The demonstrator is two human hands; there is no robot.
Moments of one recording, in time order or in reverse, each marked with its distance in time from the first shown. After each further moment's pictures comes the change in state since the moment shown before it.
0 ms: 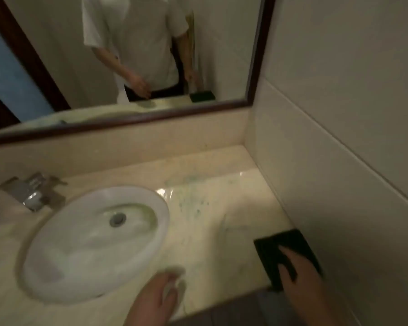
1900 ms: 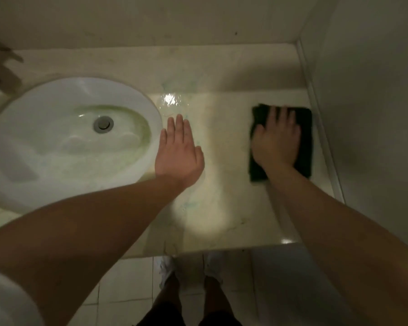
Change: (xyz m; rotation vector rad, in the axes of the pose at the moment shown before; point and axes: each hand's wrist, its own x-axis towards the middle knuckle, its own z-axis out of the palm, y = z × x) left_hand 0.194 -0.007 0.075 0.617 0.116 -0.112; right_hand 0.191 -0.040 0.134 -0.571 -0.201 -0.066
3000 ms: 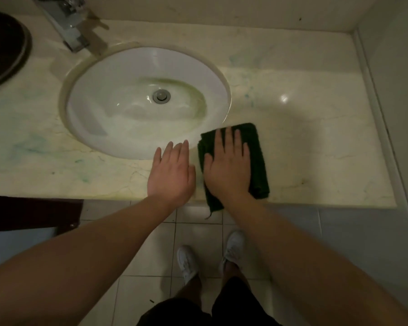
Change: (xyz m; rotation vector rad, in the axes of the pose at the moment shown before) left_hand -0.170 -0.147 -0.011 -0.001 0.021 -0.018; right_hand -0.214 -0.177 0.063 -0.013 -0.048 -0.335
